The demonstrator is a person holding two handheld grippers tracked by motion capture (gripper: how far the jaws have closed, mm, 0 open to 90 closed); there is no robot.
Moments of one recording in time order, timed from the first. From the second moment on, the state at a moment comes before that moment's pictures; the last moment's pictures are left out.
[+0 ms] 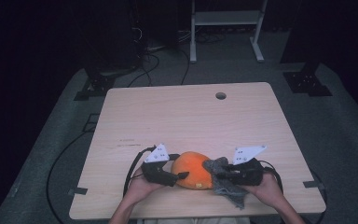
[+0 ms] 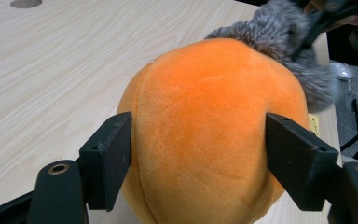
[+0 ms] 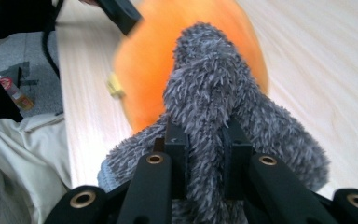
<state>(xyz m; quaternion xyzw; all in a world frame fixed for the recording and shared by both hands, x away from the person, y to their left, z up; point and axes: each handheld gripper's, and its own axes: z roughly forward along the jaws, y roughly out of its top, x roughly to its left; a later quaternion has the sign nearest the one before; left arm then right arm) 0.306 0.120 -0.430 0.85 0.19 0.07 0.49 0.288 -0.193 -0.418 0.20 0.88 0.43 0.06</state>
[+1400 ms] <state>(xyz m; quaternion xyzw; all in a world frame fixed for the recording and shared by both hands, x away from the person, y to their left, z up) 0.290 0.102 -0.434 0.84 0.17 0.17 0.49 0.305 -0.196 -0.427 0.28 0.84 0.46 0.03</state>
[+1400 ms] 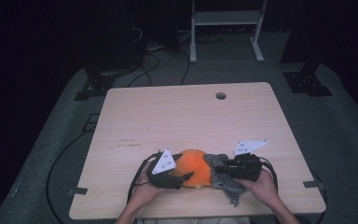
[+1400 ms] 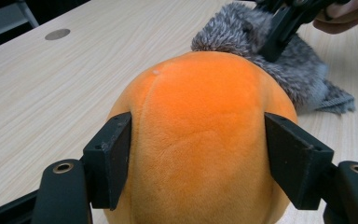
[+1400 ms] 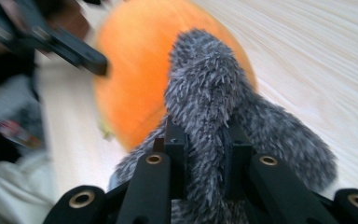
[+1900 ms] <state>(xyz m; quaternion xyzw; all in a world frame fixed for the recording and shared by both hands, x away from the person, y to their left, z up) 0.291 0.101 -0.434 0.84 0.18 0.15 0.50 0.299 -0.187 -0.414 0.26 0.84 0.48 0.04</state>
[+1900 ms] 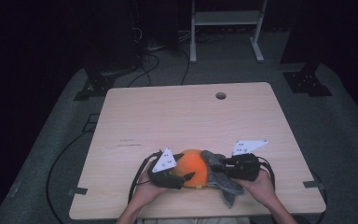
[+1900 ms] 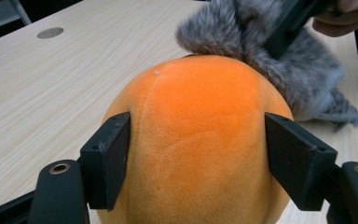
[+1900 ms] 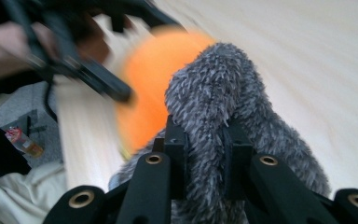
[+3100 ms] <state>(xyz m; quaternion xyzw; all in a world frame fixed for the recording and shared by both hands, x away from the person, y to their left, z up) 0.294 0.091 -0.423 0.84 0.19 0.12 0.49 0.299 -0.186 -0.405 0.24 0.84 0.49 0.07</state>
